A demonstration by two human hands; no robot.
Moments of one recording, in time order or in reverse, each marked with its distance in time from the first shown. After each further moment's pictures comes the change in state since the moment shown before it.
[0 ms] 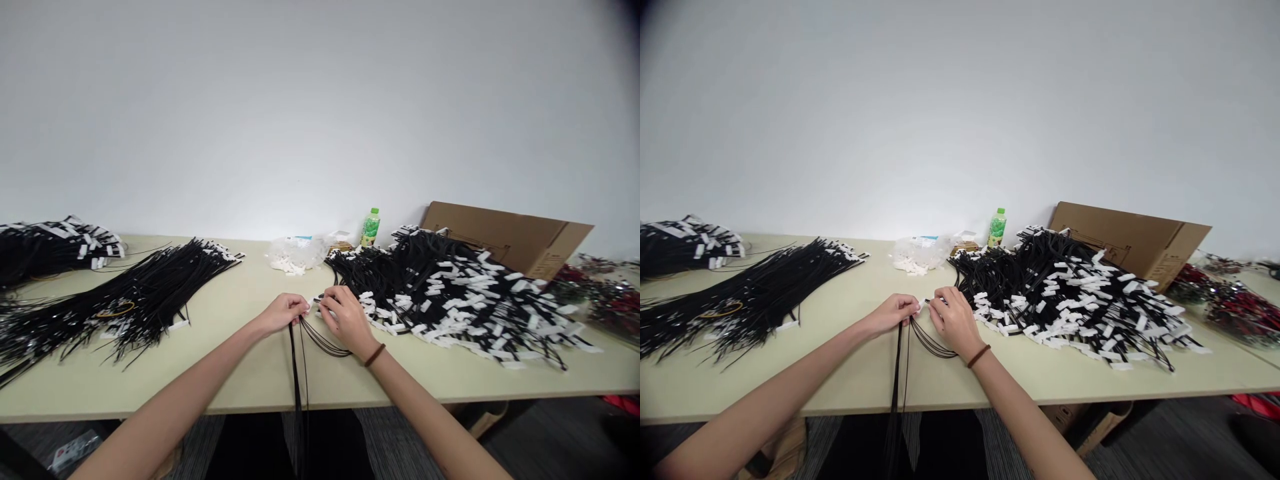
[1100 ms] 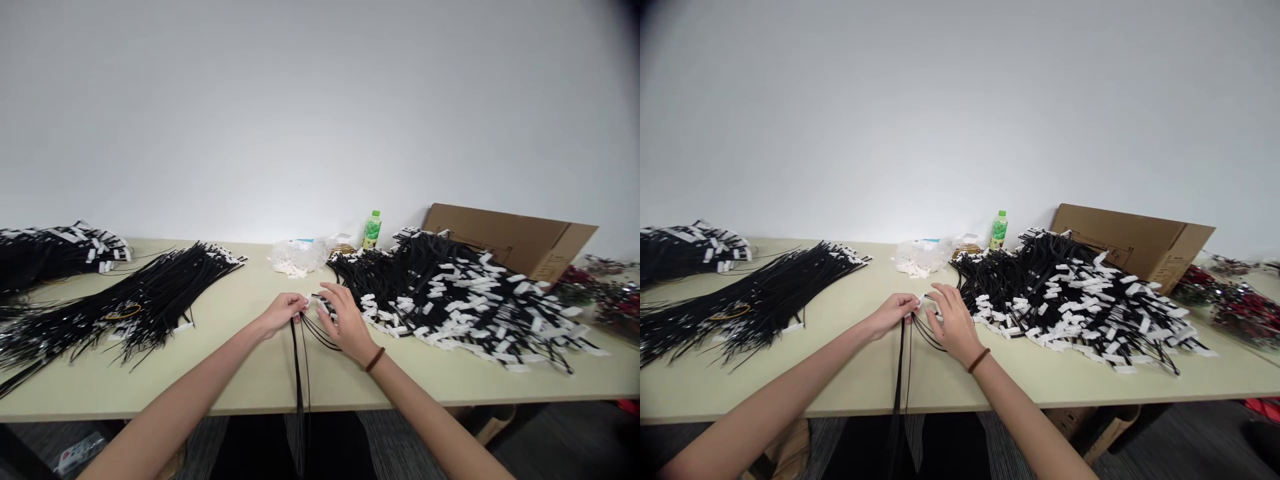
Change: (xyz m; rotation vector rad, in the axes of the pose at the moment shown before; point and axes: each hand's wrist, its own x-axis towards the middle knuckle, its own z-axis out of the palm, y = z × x) left_hand 0.000 0.003 0.001 -0.199 0.112 -0.046; right_hand 0.002 -0.010 -0.003 0.194 0.069 0.020
